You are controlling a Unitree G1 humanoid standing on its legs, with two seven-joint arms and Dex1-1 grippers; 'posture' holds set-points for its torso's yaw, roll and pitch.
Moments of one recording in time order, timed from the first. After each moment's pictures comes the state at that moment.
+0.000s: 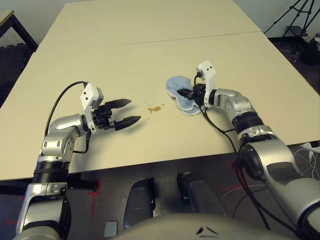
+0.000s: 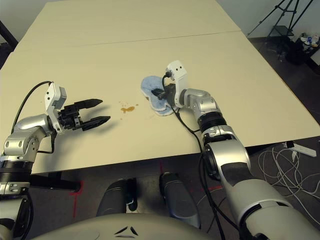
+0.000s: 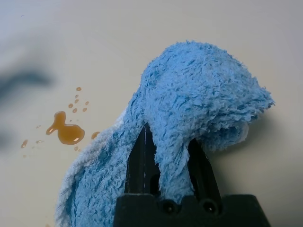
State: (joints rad) left arm -0.29 0.65 0.10 0.16 -0.44 0.27 -1.15; right arm -0.89 -0.14 0.02 0.87 0.13 0.34 0.85
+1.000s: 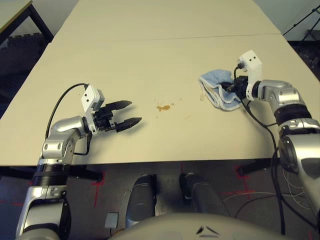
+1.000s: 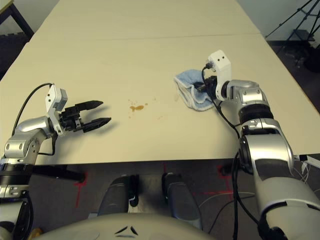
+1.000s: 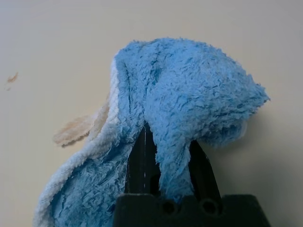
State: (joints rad) left arm -0.27 0.65 0.10 0.14 -0.44 0.27 -1.14; right arm -0.83 -0.55 -0.02 0.77 0.13 0.45 0.93
